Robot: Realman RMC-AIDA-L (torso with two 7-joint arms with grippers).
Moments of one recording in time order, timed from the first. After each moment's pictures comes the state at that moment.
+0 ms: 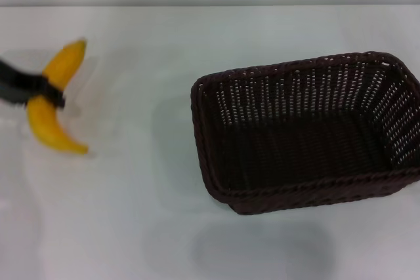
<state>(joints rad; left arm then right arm) -0.82 -1.94 0.80 0.81 -0.29 -1.42 0.42 0.28 2.00 -0.11 -0.58 1.60 1.59 -2.03</state>
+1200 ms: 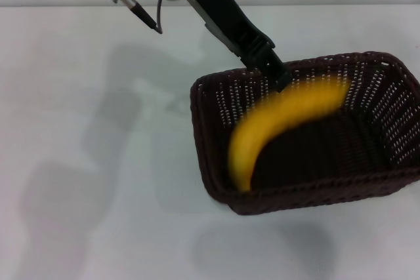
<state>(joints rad) -1.18 -2.07 1.16 1.01 -0.74 -1.73 0.50 0.26 2.00 -0.11 -0.58 1.60 1.60 -2.04</state>
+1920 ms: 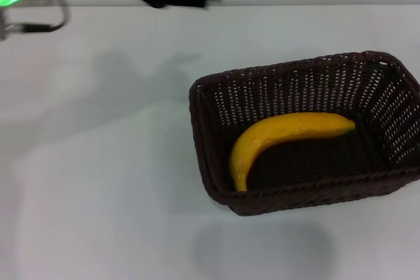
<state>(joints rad) -0.46 -2.08 1.15 1.55 -1.22 -1.36 0.96 0.21 2.00 -0.01 -0.41 1.61 1.62 -2.35</state>
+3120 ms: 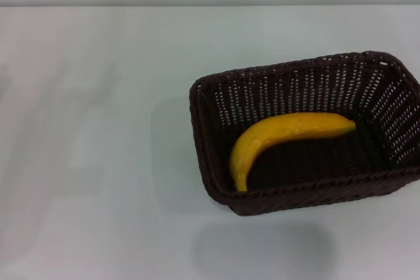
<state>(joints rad) -0.28 -2.08 0.65 0.40 -2.40 -1.33 2.56 0.31 2.00 0.09 -0.24 1.88 1.38 -2.64</state>
